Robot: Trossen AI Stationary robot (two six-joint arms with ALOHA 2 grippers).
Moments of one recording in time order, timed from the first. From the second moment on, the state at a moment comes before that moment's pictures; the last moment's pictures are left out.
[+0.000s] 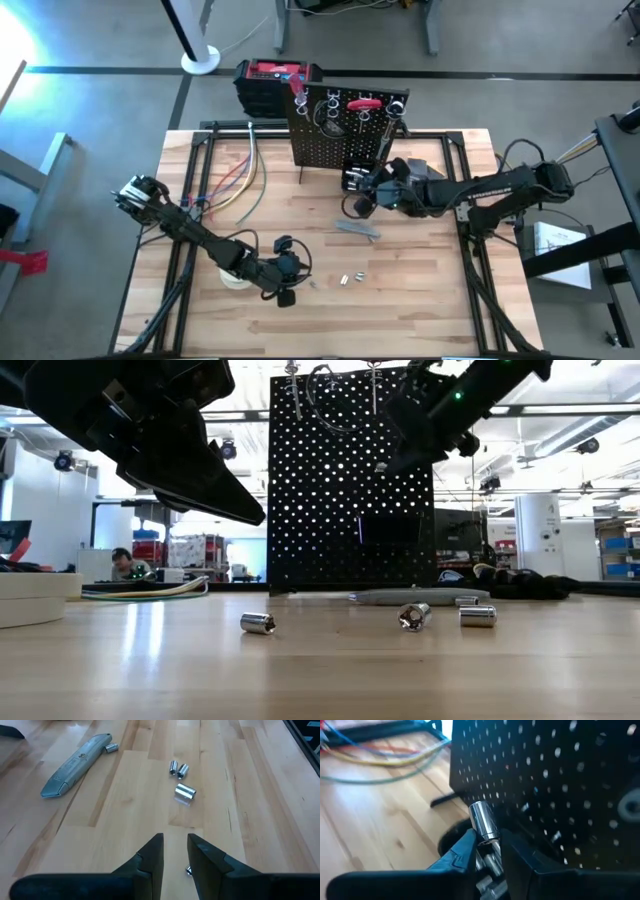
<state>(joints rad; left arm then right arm) -0.51 1.66 0.77 0.22 -0.46 -0.41 0.04 1.35 0.86 -0.19 0.71 0.32</state>
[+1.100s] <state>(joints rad) -0.51 1.66 0.77 0.16 -0.60 -0.42 0.47 1.49 0.78 -0.48 0.64 0.98</state>
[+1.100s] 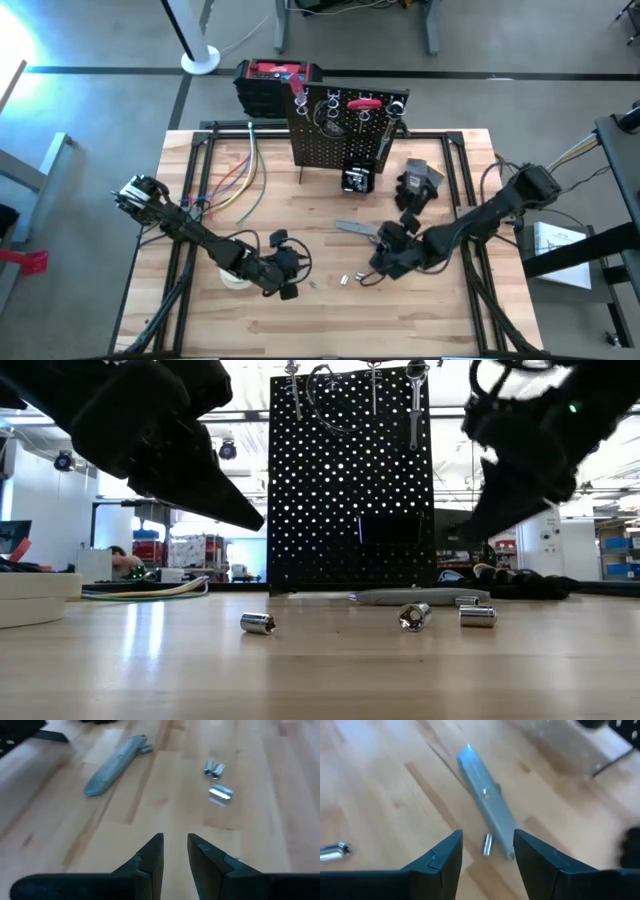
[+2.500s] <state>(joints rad) -0.51 1.66 0.77 0.09 -0.64 -0.47 0.36 1.70 0.76 -0.35 0.47 0.98</state>
